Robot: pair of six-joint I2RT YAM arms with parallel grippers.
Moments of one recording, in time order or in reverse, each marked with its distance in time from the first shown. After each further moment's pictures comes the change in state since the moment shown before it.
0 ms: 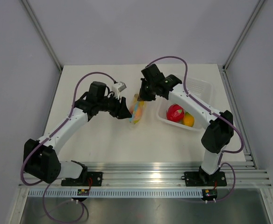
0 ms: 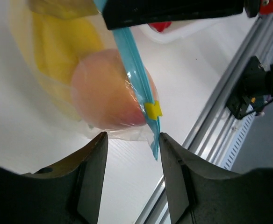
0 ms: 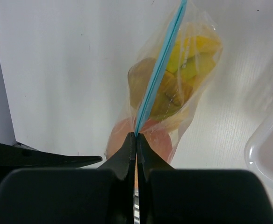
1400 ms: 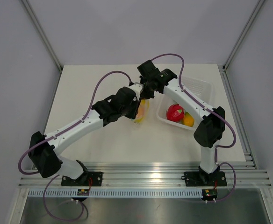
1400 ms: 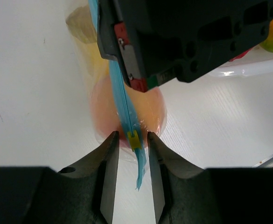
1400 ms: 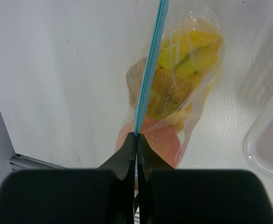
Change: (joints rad) left arm -0.404 0.071 0.191 -0.111 -0.854 -0.166; right arm 0.000 0.128 0.211 -0.180 0.048 0.062
